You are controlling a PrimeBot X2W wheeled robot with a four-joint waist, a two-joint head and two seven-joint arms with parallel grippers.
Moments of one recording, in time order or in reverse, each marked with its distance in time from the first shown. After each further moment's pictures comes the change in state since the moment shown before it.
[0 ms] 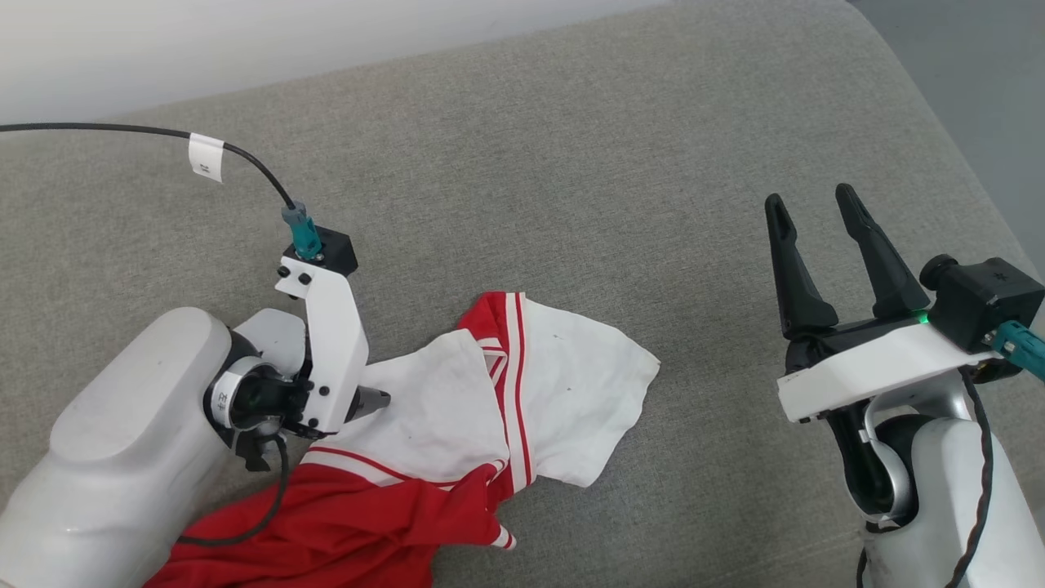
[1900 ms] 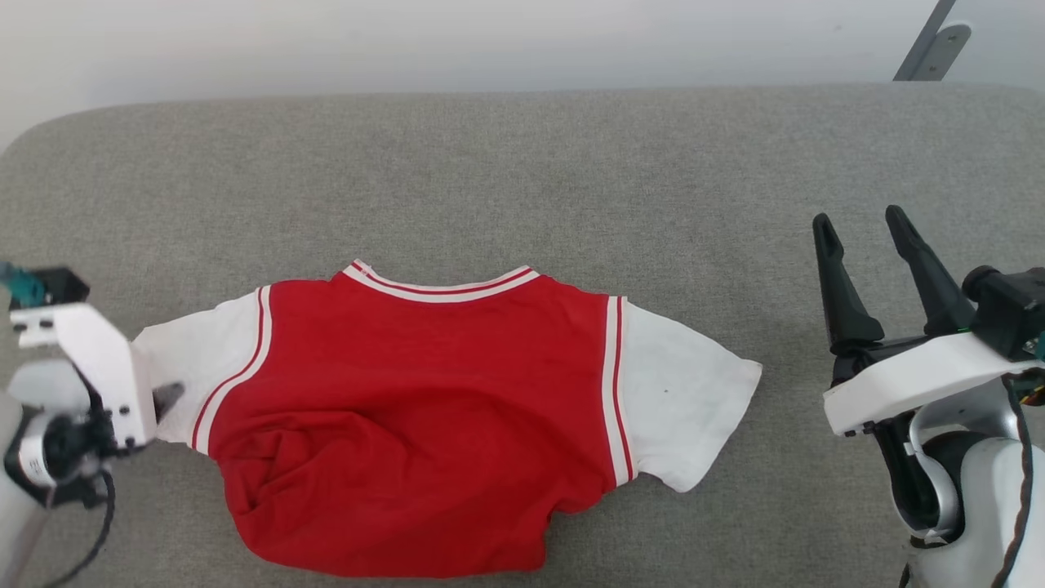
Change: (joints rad) left arm 0.225 0.203 0.232 0.102 -0.045 0.177 -0.321; right arm 0.054 -0.022 -0.077 -0.060 -0.044 0.000 0.098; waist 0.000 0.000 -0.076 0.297
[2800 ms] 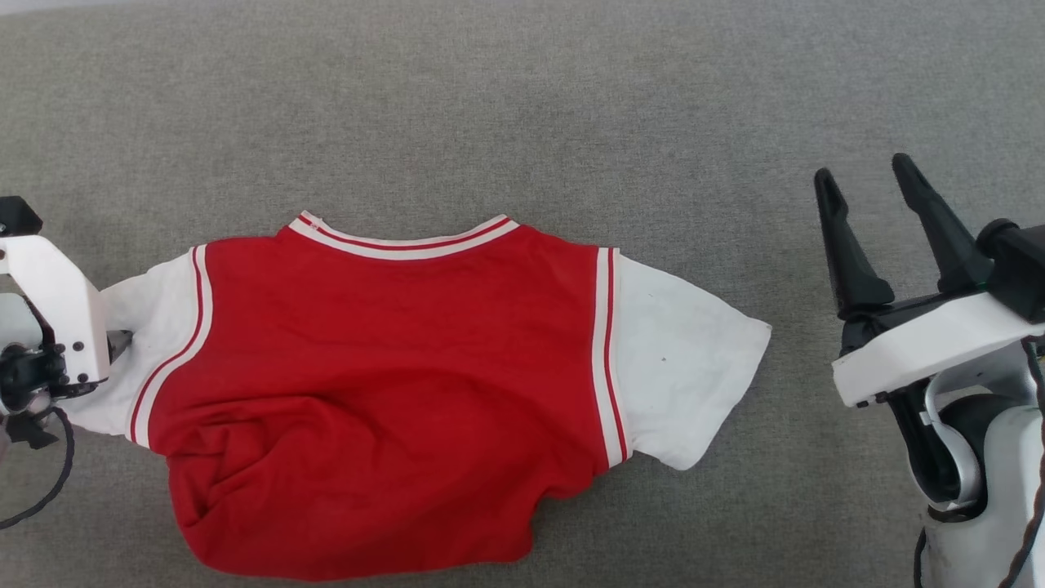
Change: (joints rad) left arm -0.235 -0.005 -0.059 0.214 0.079 -0.071 0.075; right arm -0.061 -0.048 0.033 -0.087 0.007 0.000 0.074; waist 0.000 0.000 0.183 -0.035
